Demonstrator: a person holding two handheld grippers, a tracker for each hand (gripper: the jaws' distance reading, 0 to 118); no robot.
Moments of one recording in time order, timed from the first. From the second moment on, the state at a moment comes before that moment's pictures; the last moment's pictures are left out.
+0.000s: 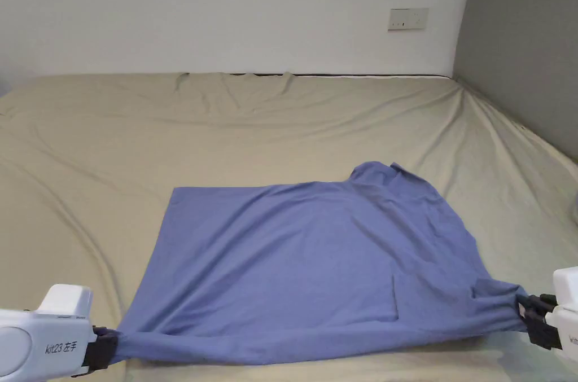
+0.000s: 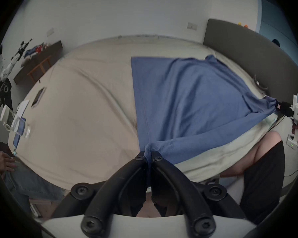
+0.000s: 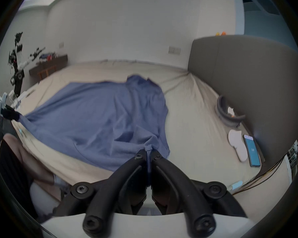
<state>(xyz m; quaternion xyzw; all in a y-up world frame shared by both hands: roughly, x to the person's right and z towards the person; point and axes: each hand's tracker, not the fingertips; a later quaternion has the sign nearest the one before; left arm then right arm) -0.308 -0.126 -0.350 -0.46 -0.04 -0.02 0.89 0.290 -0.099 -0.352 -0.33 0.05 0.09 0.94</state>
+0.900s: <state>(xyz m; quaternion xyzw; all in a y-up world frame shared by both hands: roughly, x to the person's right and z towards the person) -0.240 -0.006 -0.274 -0.08 0.07 0.01 0.99 0.189 0.010 -0.298 -0.05 0.06 0.06 0.99</state>
